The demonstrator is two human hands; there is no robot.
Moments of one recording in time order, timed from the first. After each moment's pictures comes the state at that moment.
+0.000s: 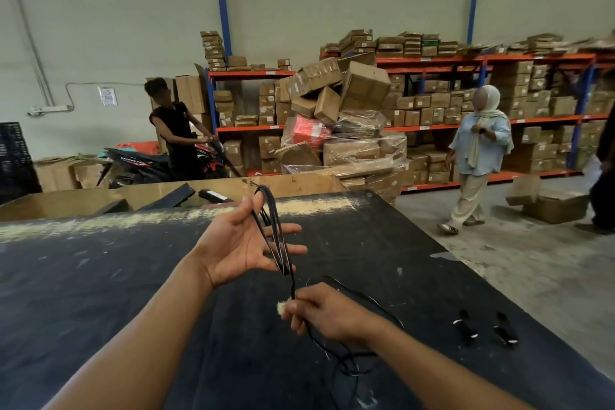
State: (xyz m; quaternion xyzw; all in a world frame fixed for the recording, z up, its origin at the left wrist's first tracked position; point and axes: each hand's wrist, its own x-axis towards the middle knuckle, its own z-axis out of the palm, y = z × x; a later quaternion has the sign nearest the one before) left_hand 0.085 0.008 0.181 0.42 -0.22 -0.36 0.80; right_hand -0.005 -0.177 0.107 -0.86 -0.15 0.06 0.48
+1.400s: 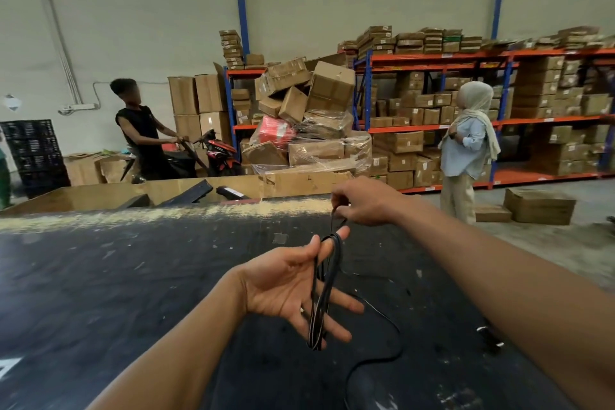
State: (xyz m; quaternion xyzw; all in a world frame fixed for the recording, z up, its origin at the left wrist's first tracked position) left_hand 0.050 -0.014 0.166 0.44 -0.33 -0.61 0.57; right_hand 0.072 -0.224 0.242 -0.97 -0.19 -0.14 0.06
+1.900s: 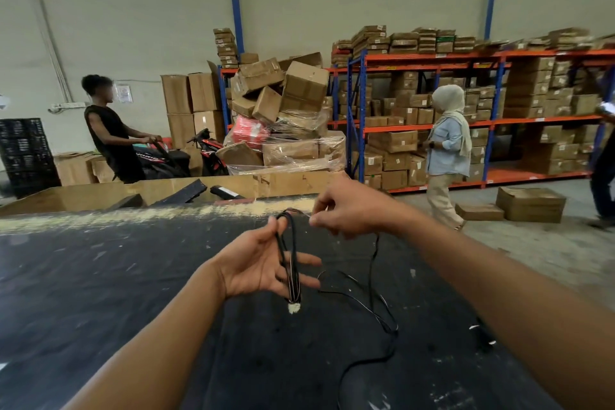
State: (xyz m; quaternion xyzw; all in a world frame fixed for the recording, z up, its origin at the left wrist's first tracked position) left_hand 0.087 0.006 0.161 0.49 -0.18 -0.44 0.73; right_hand 0.017 -0.195 0.257 -0.96 -0.16 -0.04 0.24
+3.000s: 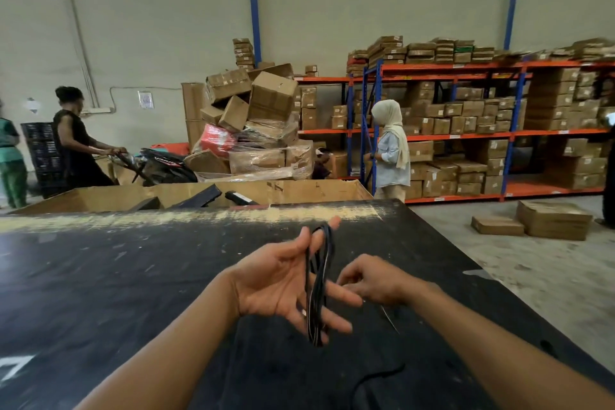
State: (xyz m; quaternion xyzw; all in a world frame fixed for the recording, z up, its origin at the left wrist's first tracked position) left_hand 0.042 0.006 0.180 0.42 -0.36 -0.56 0.62; right_hand 0.046 -0.220 0.148 -0.94 -0.18 0.05 0.29
